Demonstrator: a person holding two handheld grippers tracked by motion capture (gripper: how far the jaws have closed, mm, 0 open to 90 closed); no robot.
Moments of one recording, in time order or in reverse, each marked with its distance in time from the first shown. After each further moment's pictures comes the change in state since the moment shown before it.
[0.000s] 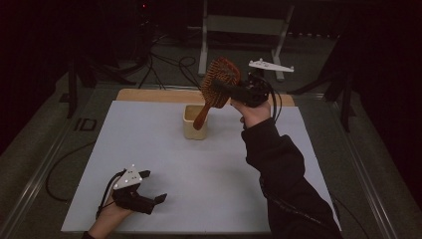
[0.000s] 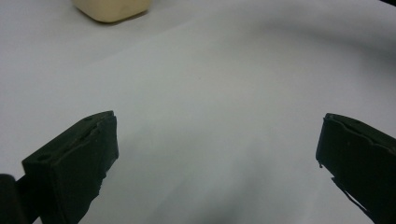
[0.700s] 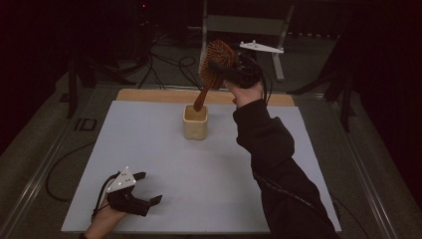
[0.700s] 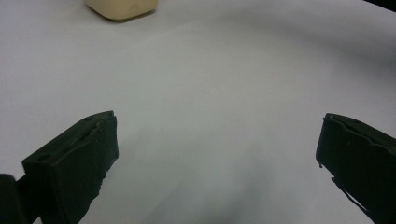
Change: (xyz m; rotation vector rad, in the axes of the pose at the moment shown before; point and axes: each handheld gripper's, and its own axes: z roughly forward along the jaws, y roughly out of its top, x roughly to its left) left arm 0.004 -0.009 -0.008 -0.018 0.003 -0.002; right arm -0.012 0.031 0.037 -0.021 -0.108 -0.042
